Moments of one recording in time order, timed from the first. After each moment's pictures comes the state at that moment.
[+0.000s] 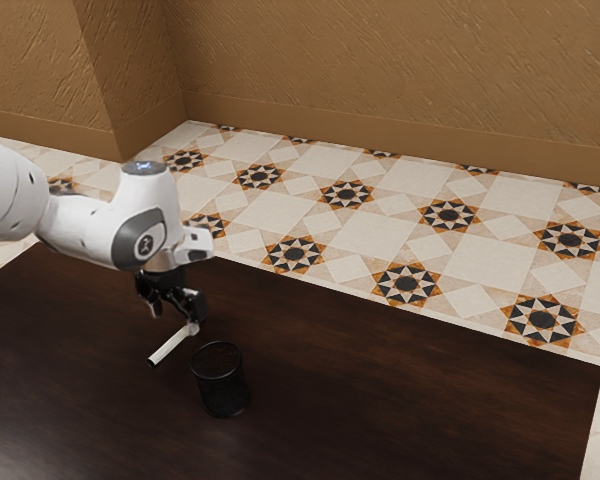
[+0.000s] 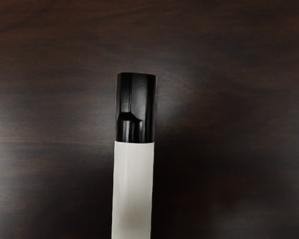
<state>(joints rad) -0.03 0.25 0.13 -2.16 0.04 2.37 0.12</state>
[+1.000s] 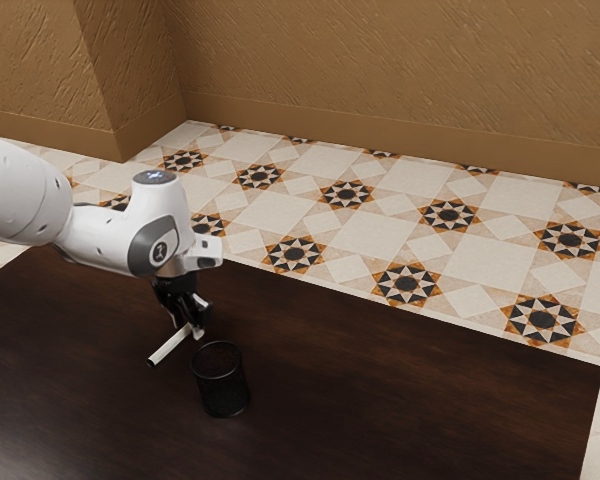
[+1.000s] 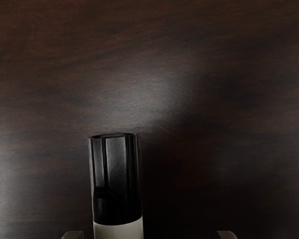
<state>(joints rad) -0.02 0.36 0.13 -2.09 -0.01 2.42 0.25</state>
